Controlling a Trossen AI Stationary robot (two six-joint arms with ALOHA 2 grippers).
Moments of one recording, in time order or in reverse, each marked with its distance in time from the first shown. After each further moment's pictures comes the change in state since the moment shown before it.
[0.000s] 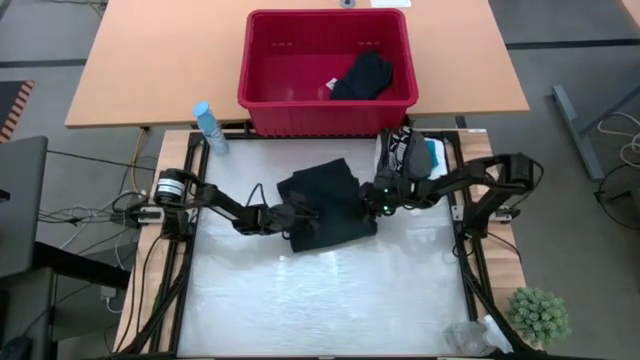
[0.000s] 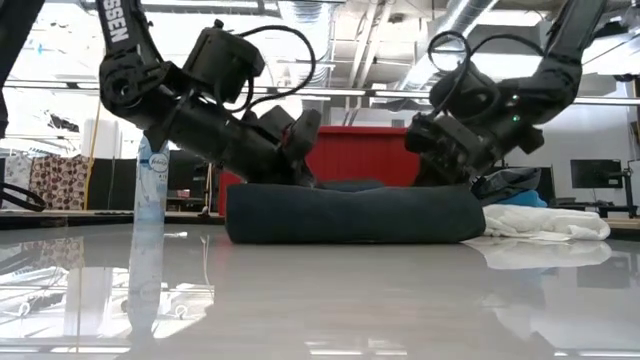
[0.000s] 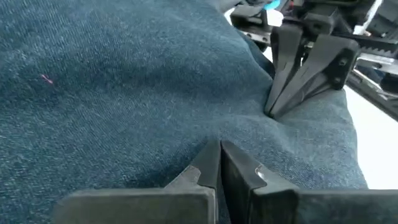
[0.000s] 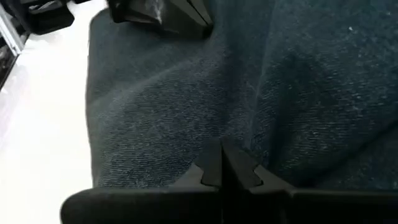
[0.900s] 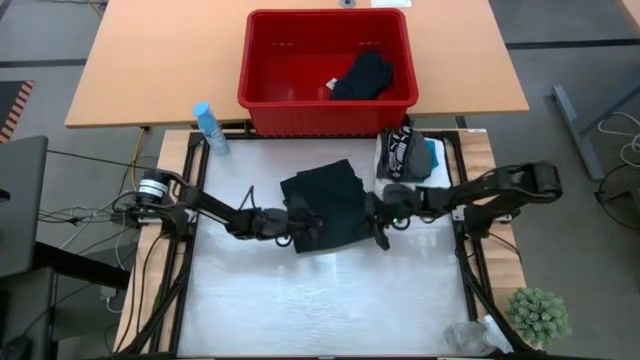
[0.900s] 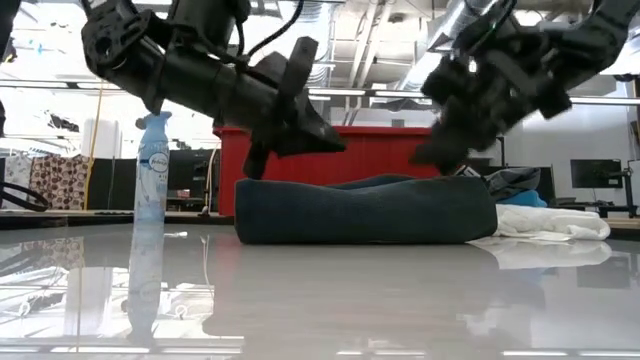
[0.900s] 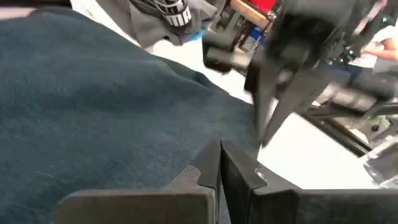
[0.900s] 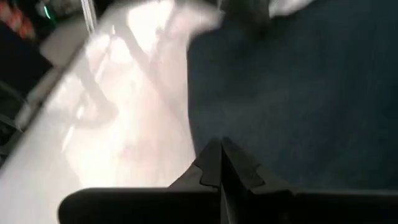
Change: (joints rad) left arm -0.092 -0.137 0.023 0.019 0.006 0.067; right arm 0.158 -0.243 -0.009 -0.053 -0.004 -0.068
